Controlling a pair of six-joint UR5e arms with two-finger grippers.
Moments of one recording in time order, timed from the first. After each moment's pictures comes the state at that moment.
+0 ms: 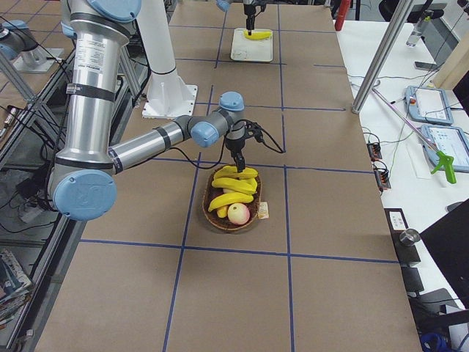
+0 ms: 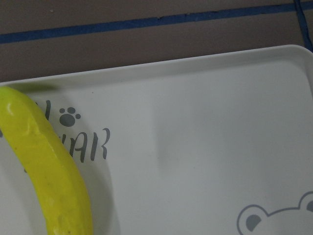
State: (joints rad) left arm -0.96 -1.36 -1.74 -2.36 -2.19 -0.74; right arm 0.81 -1.73 2.07 -1.34 2.01 0.56
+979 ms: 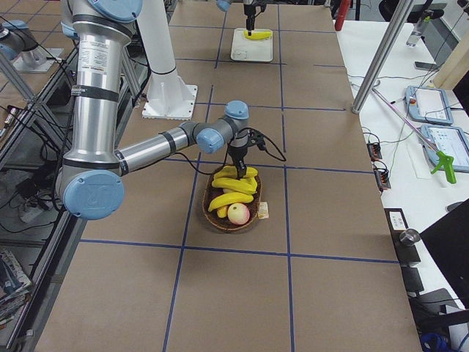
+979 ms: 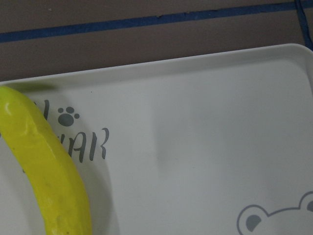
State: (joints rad) left arm -0.96 -1.36 -1.74 -2.36 -2.19 -0.74; right arm 0.80 -1.70 2.01 -1.34 2.01 0.55
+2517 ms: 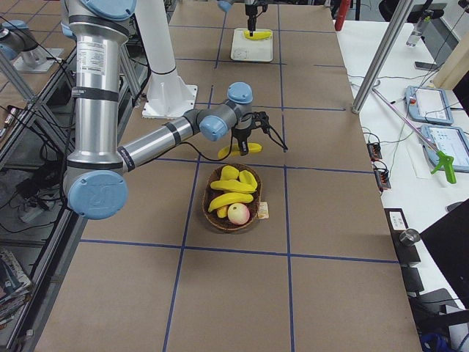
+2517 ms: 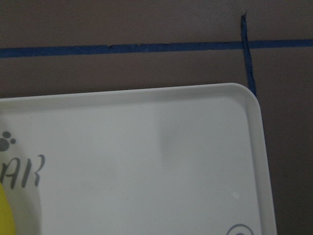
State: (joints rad) left arm -0.96 -1.49 -1.76 -2.37 -2.26 -0.95; right arm 0.83 -1.54 2.01 -1.12 2.18 0.97
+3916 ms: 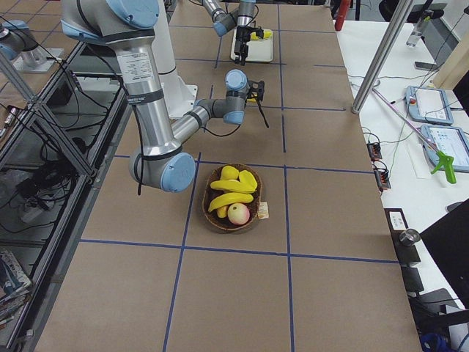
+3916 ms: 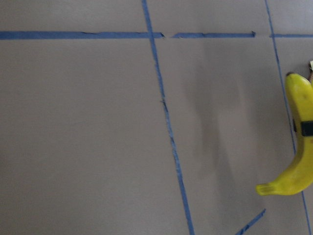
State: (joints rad) left arm -0.56 -2.00 -1.80 -2.38 -2.20 -1.20; right arm 0.53 -1.19 1.74 -0.65 1.95 1.59
